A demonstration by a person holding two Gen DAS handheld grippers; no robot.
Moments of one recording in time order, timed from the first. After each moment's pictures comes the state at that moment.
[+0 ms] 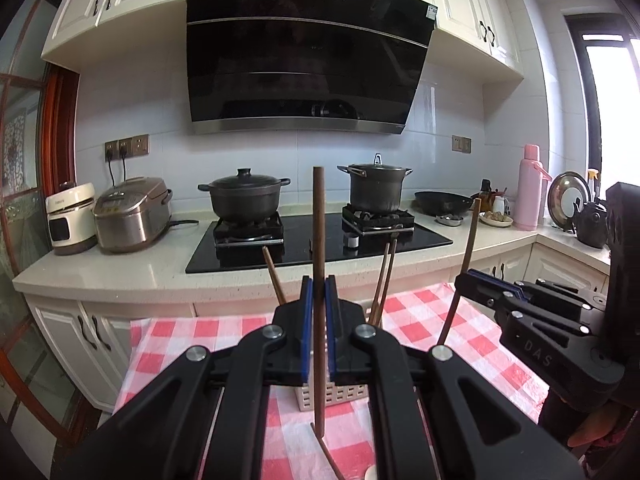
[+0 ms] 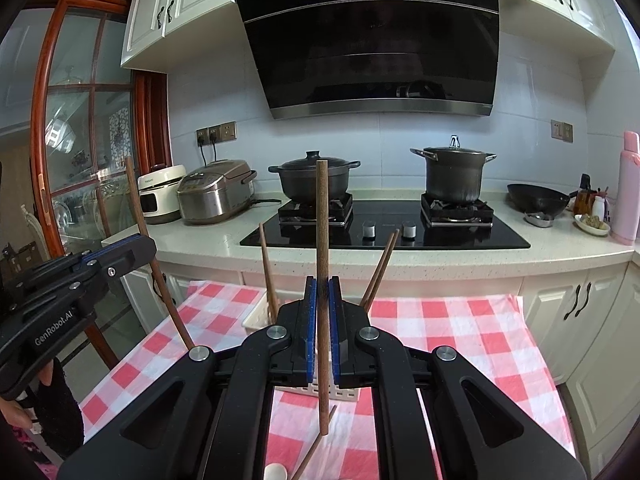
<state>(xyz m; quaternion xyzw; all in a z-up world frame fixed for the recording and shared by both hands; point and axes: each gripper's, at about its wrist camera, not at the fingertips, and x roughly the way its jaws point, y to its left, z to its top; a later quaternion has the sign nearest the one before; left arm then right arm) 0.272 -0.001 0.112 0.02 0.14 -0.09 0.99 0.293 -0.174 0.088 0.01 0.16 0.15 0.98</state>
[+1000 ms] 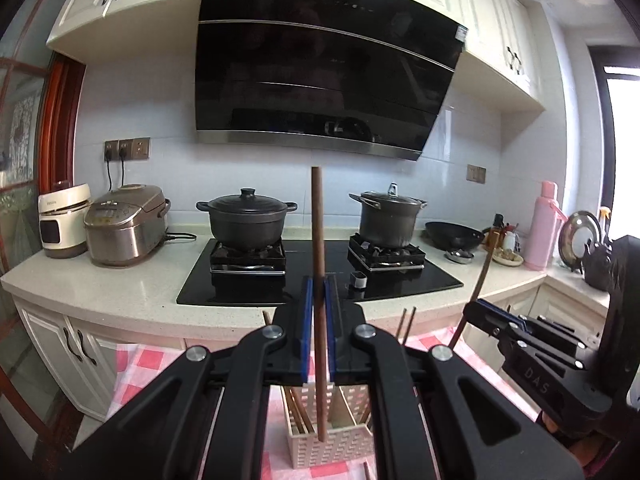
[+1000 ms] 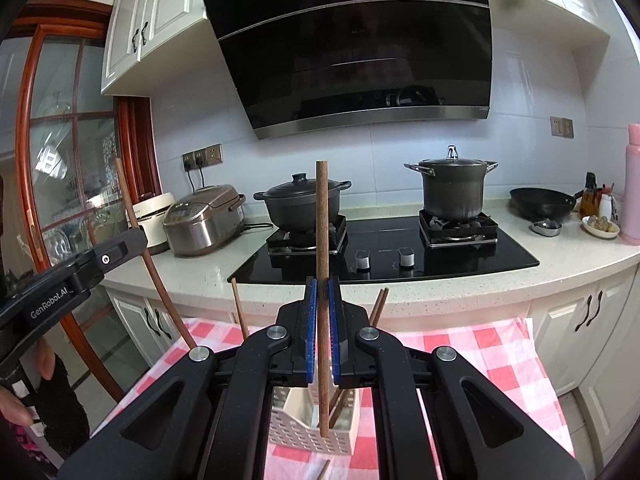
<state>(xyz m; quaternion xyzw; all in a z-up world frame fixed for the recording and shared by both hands) 0.358 0.006 0.158 -0.03 0.12 -0.07 0.99 0.369 -0.187 0.119 0.05 0.15 0.15 0.98</state>
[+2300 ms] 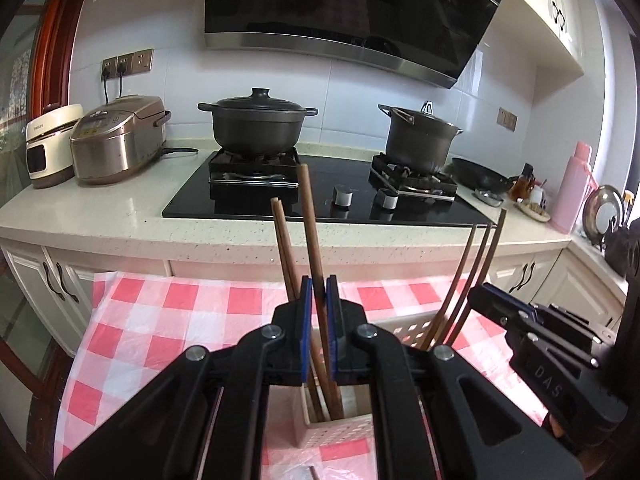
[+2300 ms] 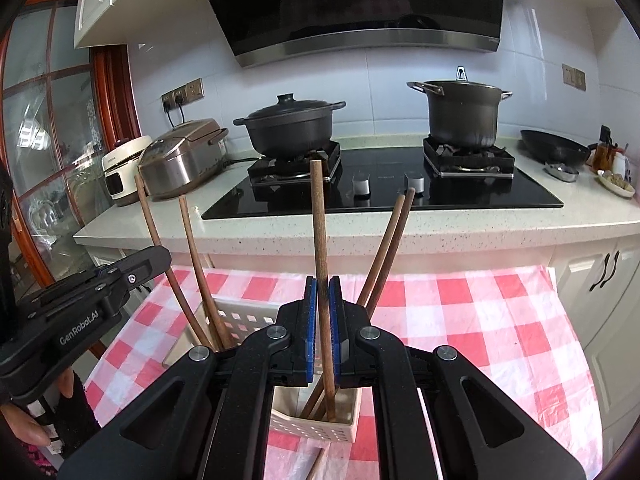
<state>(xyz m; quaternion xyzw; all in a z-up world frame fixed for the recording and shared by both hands) 0.453 0.020 0.045 -0.05 0.25 -0.06 0.96 0.440 -0.159 0.036 0.03 0.26 0.14 0.96</state>
